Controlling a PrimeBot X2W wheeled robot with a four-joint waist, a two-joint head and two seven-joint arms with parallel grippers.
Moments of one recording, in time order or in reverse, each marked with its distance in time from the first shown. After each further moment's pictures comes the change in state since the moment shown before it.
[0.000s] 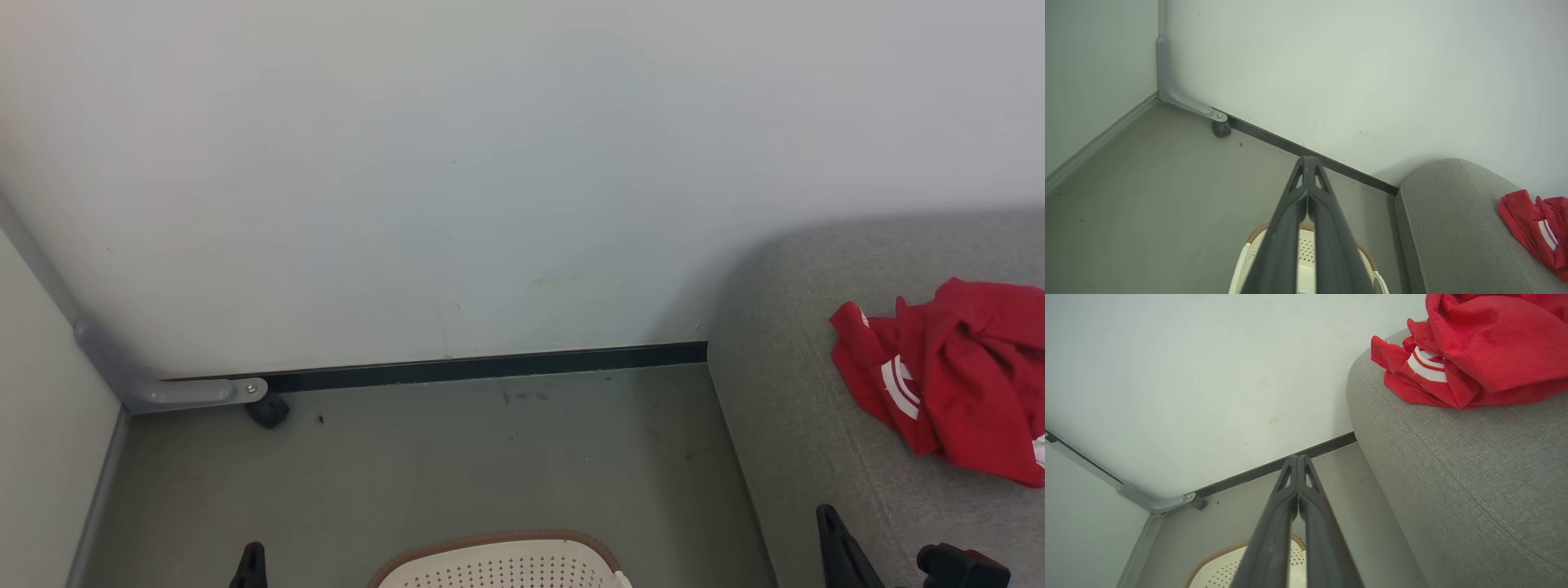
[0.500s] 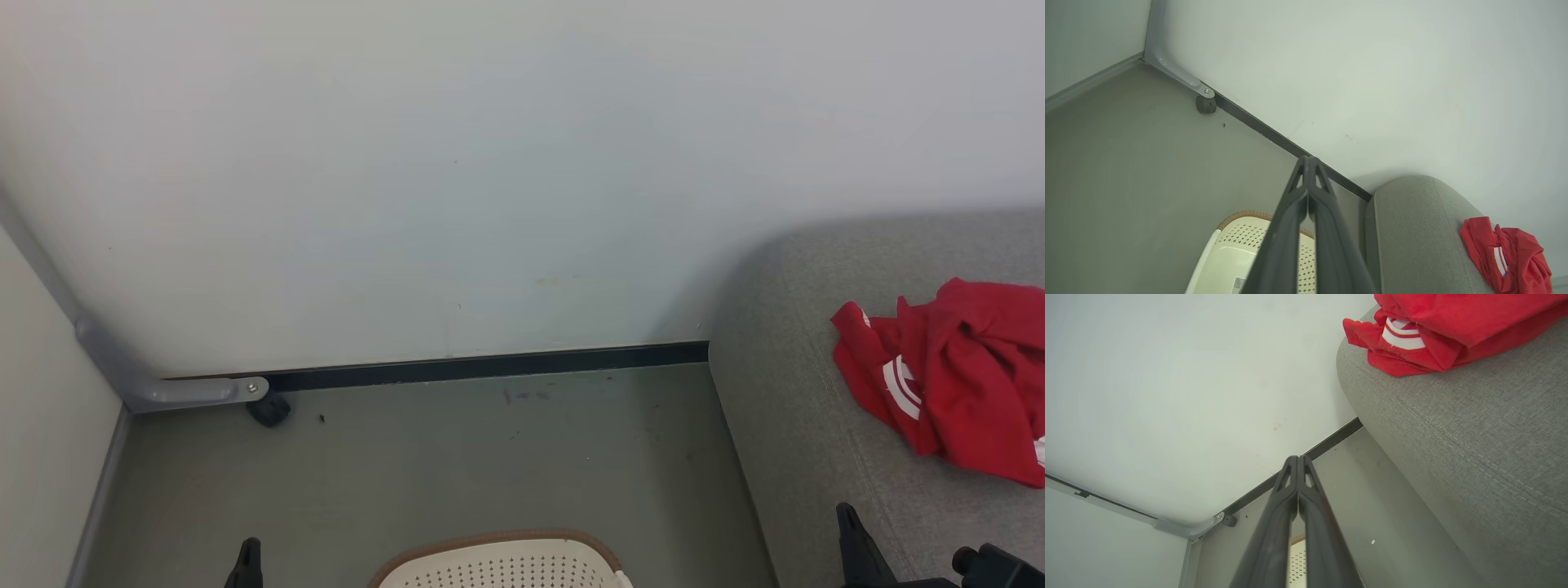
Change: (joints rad) left arm -0.022 -0.016 0.043 0.018 -0.197 -0.041 0.052; right arm -0.004 0.026 -0.088 0.003 0.225 0.039 0.063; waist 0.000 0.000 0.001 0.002
